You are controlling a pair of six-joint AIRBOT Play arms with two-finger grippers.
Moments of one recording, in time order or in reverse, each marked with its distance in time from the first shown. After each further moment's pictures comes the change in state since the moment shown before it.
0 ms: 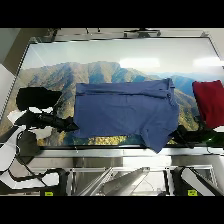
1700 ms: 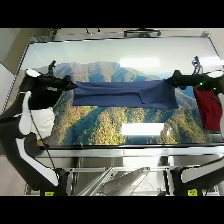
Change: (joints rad) left arm -0.095 -0.505 0.962 -0.061 0.040 -0.193; right arm 0.336 -0.653 1.053 0.317 -0.173 -0.133
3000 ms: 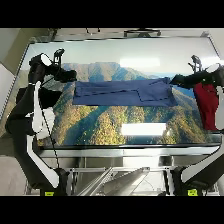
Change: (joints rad) left arm -0.145 -0.051 0.310 0.466 -0.058 -0.136; right arm -0.055 -0.181 0.264 -0.362 0.140 -0.003
